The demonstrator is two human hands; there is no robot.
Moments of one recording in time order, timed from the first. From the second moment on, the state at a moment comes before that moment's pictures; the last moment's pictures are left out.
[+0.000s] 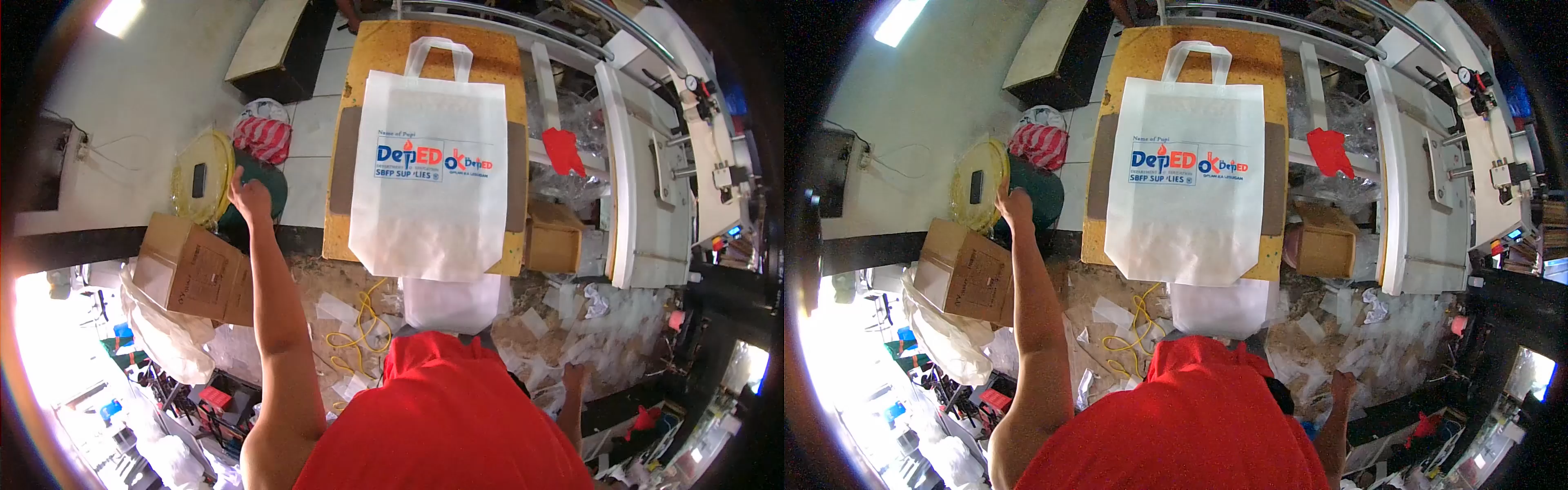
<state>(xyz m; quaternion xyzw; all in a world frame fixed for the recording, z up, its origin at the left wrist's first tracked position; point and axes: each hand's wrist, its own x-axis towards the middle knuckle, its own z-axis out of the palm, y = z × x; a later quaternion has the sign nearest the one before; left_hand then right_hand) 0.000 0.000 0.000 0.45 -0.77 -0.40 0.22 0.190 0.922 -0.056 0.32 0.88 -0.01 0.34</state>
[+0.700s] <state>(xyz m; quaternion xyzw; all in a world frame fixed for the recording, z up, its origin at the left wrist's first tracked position) -0.074 0.239 0.072 -0.08 -0.96 -0.21 0.15 0.194 0.915 -0.025 0.37 0.93 0.01 0.05</state>
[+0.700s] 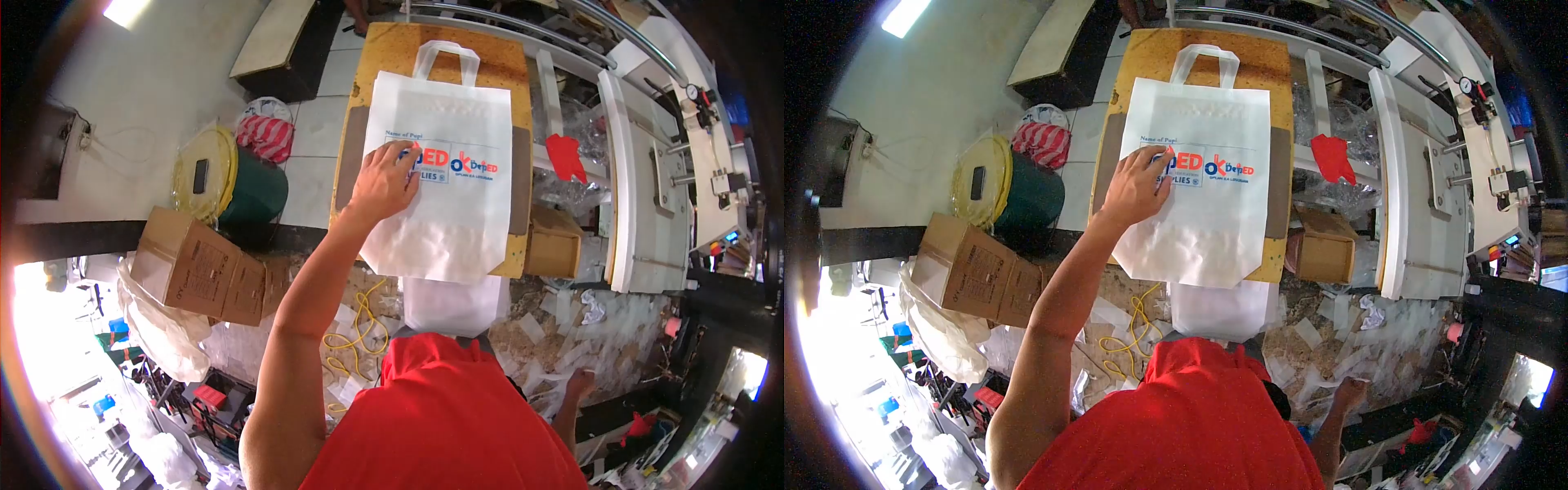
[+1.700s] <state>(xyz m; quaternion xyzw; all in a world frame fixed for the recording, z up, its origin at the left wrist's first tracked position) -0.027 0.199 0.055 0.13 -0.93 -0.25 0.23 0.222 0.917 -0.046 0.39 0.91 0.04 0.14</state>
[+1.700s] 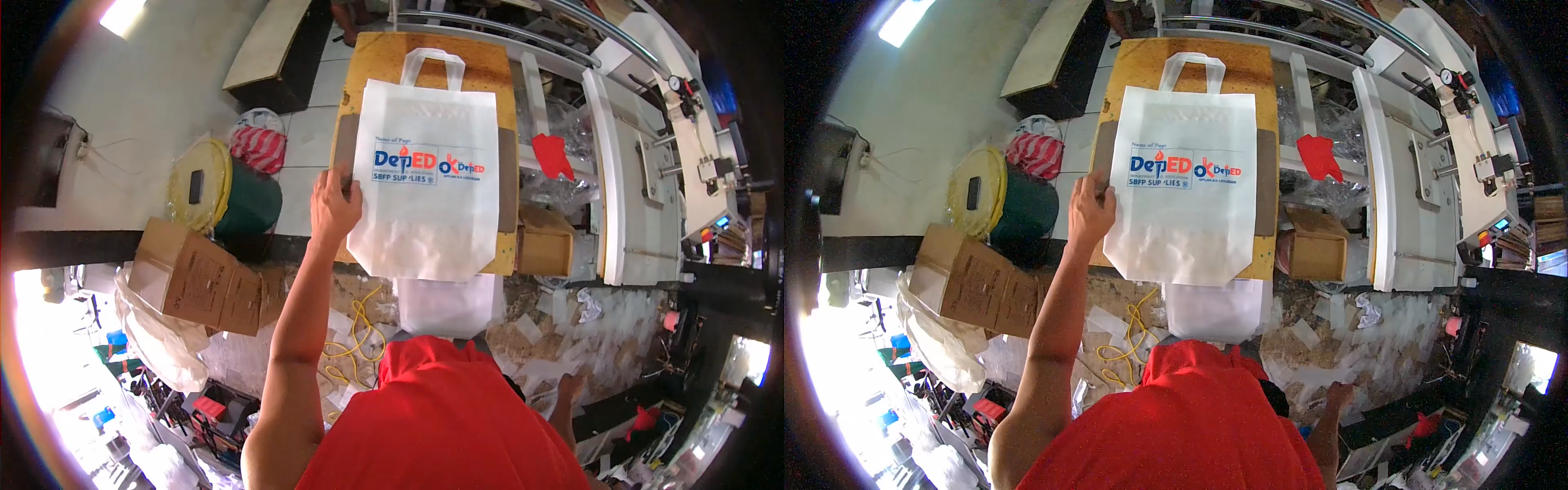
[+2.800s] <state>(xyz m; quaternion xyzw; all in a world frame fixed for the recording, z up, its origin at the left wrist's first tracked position) -0.104 0.245 0.067 0.00 -0.96 -0.19 0.19 0.189 0.917 -0.039 0.34 0.93 -0.11 -0.04</state>
